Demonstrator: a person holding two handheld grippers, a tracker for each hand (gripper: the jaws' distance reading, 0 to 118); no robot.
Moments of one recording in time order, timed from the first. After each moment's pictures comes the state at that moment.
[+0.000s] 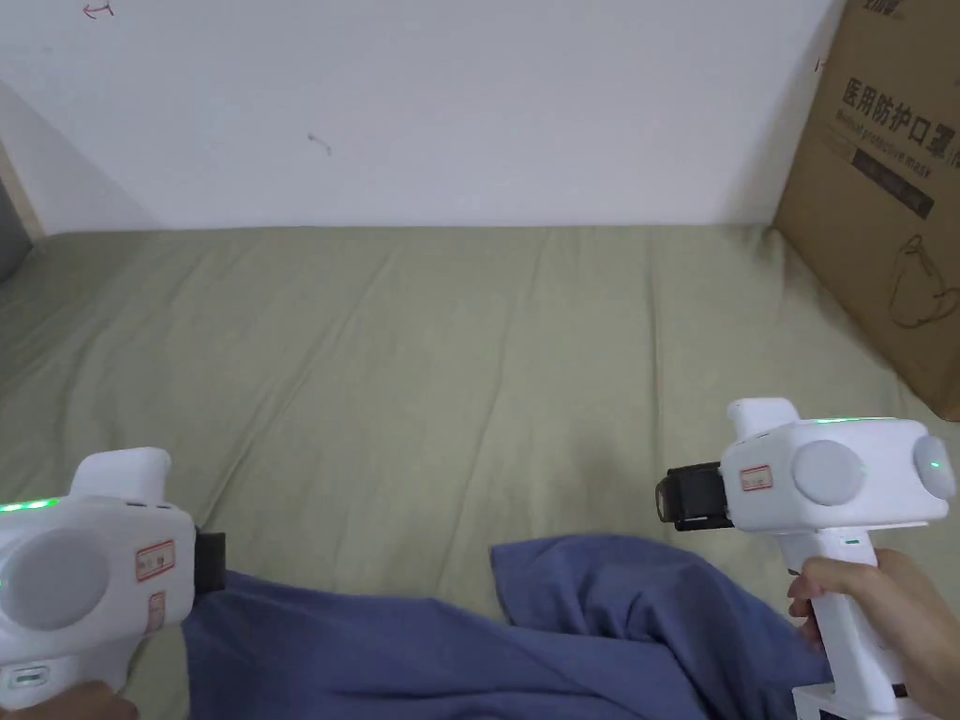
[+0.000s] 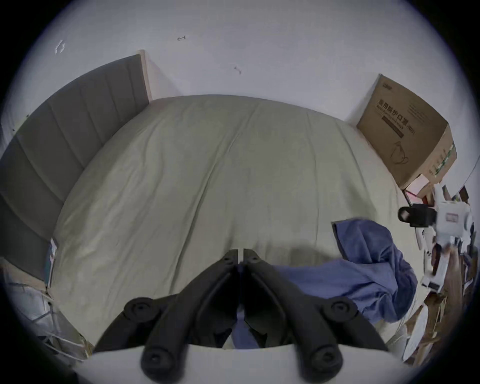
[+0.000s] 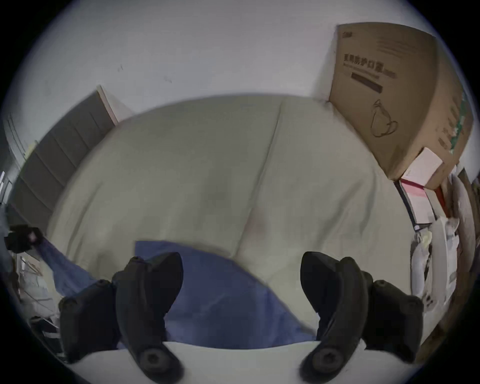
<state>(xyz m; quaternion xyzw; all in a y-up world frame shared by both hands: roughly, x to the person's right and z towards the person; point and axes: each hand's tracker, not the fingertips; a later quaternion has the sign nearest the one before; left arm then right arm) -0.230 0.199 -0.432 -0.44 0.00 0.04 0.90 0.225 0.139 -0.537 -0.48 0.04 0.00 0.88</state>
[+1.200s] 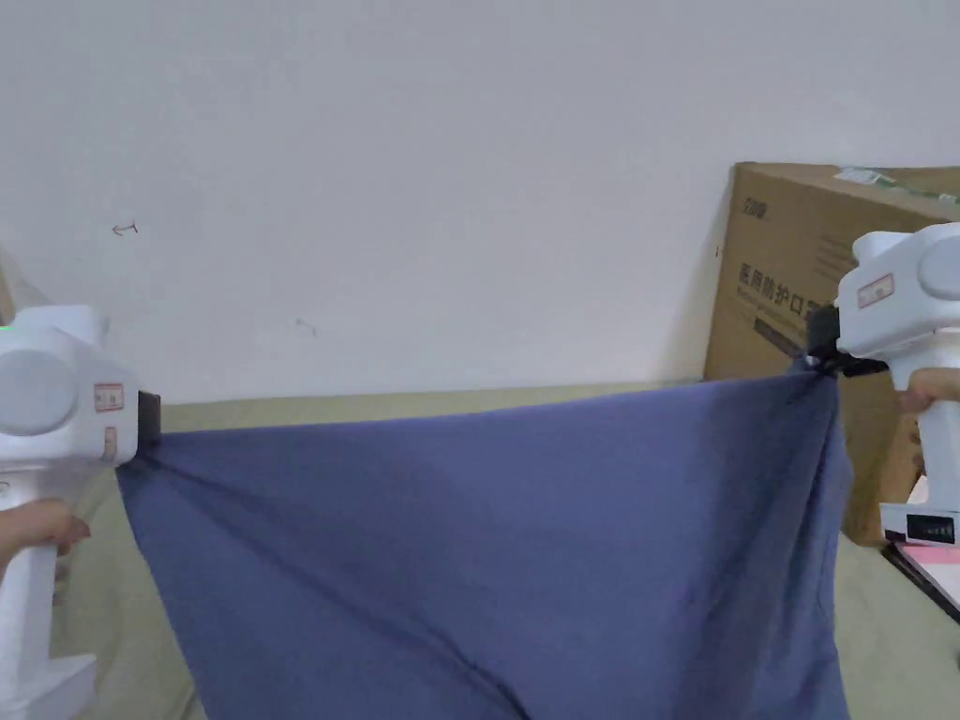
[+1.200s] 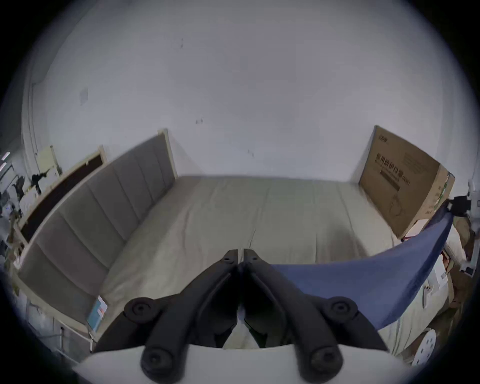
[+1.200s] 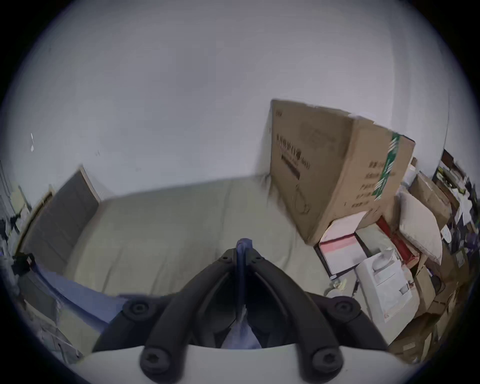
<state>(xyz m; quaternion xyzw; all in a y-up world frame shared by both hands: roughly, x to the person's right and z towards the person) -0.243 0.412 -0.436 -0.26 0.04 -0.01 0.96 0.320 0.443 -0.470 -0.28 -0.06 -0.07 0.96</state>
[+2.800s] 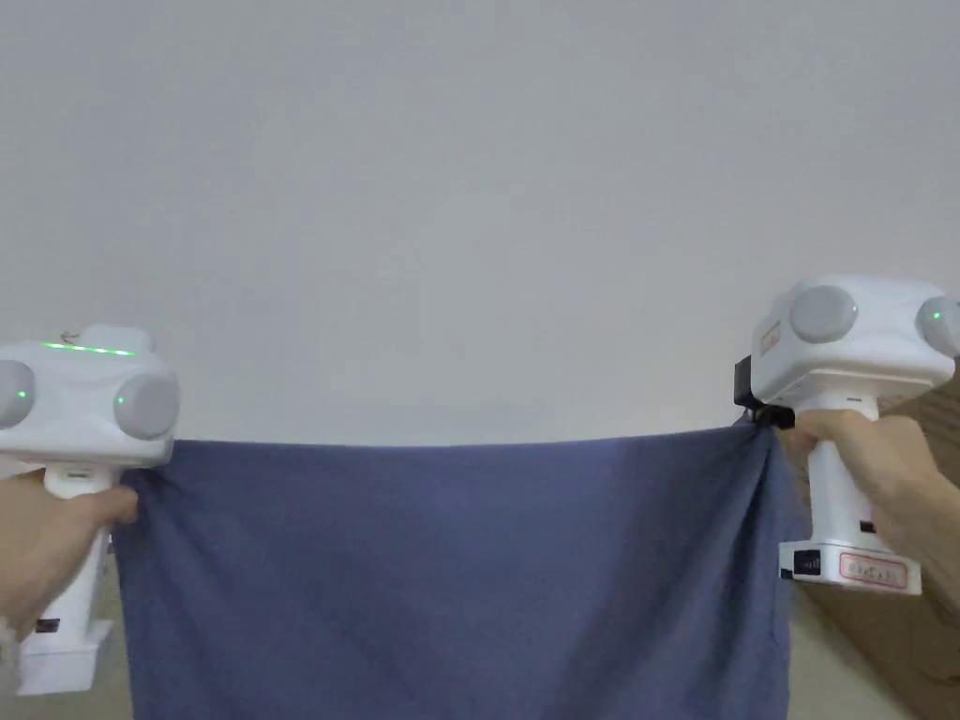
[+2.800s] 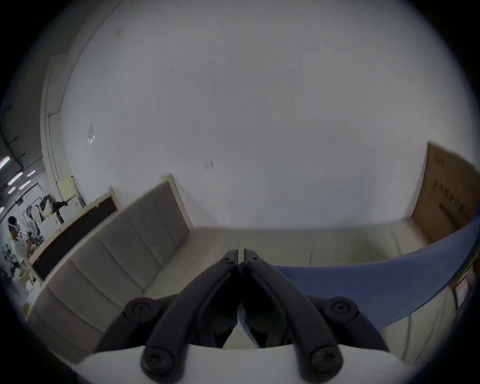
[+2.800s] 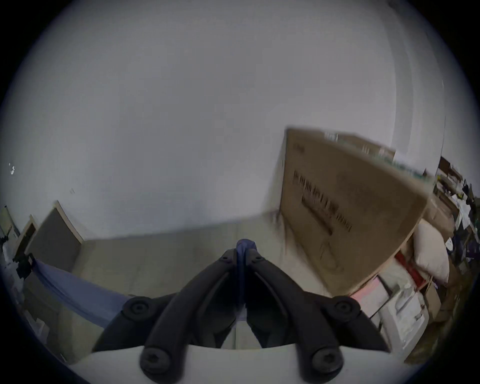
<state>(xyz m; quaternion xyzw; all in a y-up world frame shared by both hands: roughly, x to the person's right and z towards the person) -0.241 0.366 -0.764 -0.23 0.15 -0.07 0.96 0.252 0.420 -0.759 -0.29 -0.12 -0.06 0.95</state>
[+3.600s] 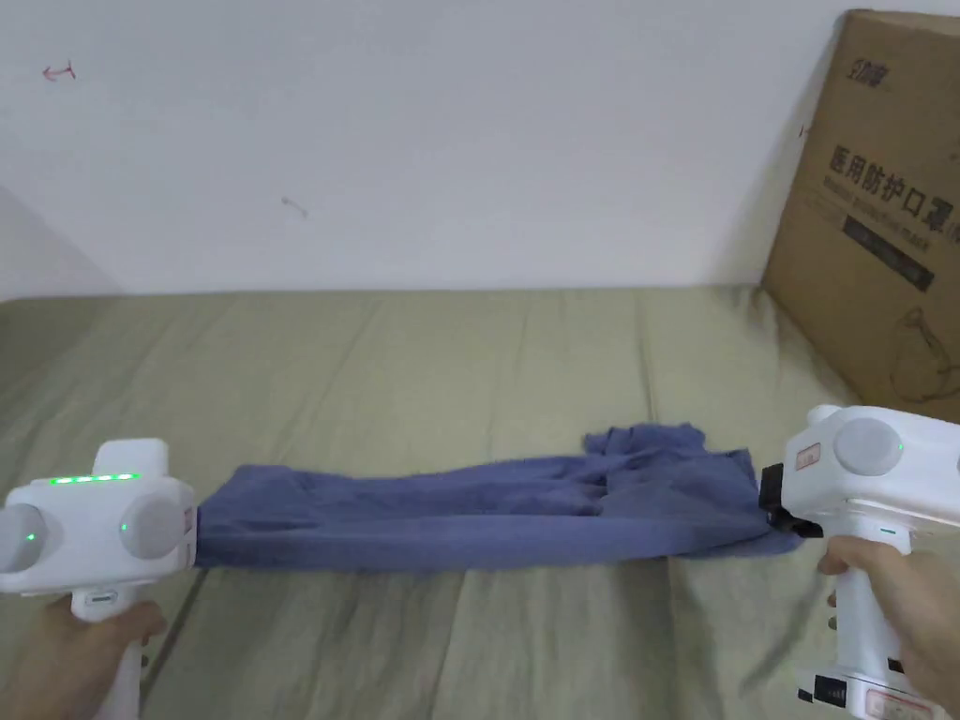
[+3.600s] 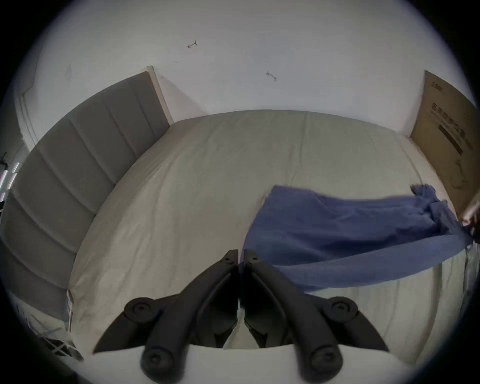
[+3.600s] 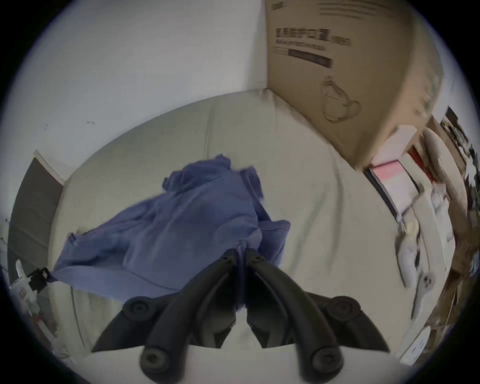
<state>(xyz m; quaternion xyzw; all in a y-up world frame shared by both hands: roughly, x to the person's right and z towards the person) -0.258 0.153 -0.605 -0.40 0.11 -0.03 0.91 0.270 0.184 -0.590 -0.45 -0.12 -0.13 0.87</state>
